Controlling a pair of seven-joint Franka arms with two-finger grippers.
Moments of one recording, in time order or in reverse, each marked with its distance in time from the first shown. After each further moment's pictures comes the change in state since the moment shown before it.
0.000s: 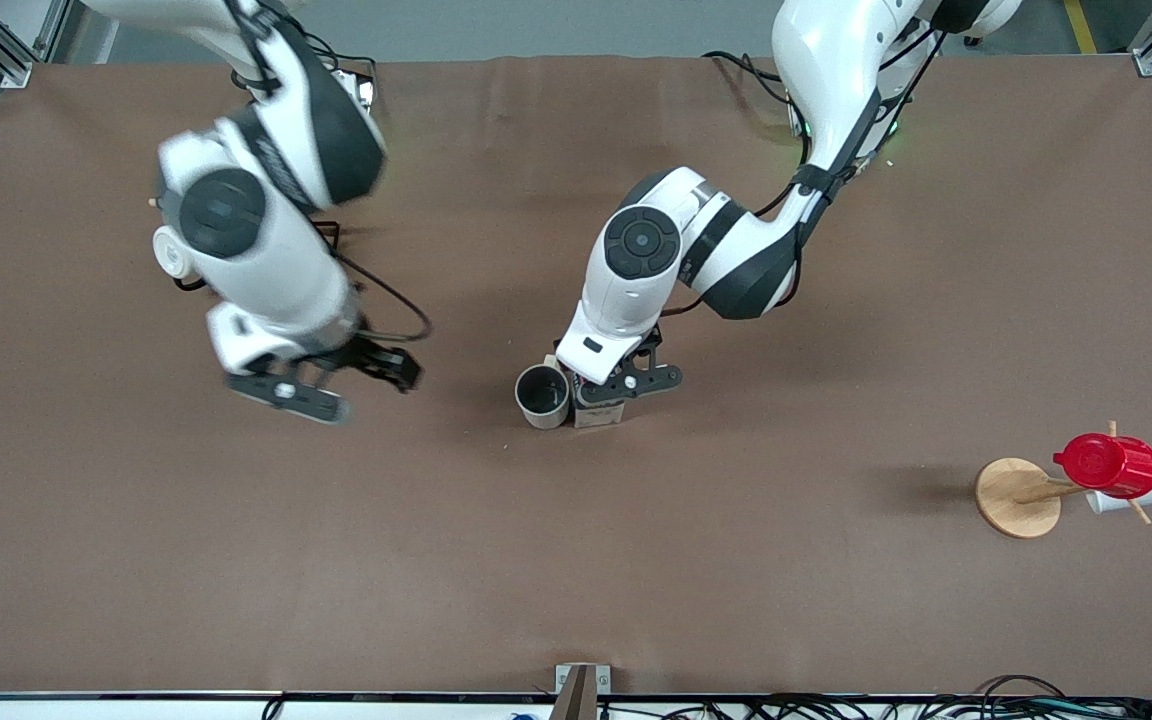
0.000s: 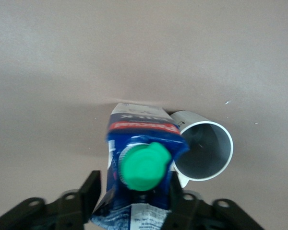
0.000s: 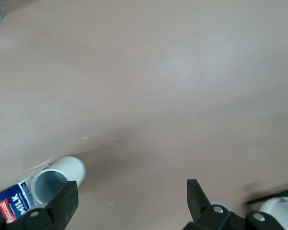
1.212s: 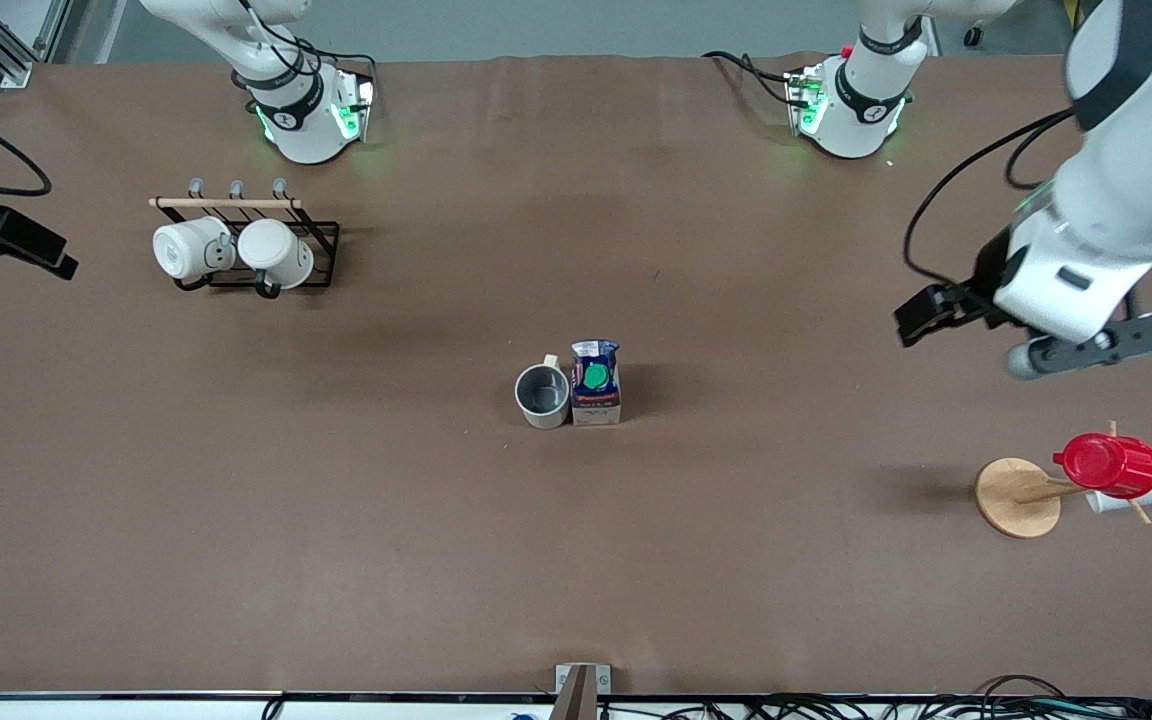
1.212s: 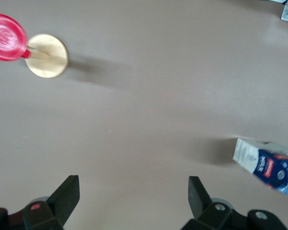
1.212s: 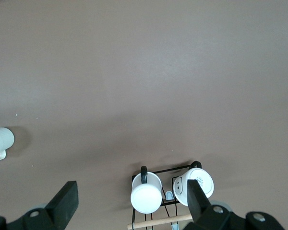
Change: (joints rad) left arm 0.470 -0.461 0.051 0.018 0.021 -0.510 0.536; right arm -0.226 -0.259 -0.213 0.031 0.110 -0.329 -0.553
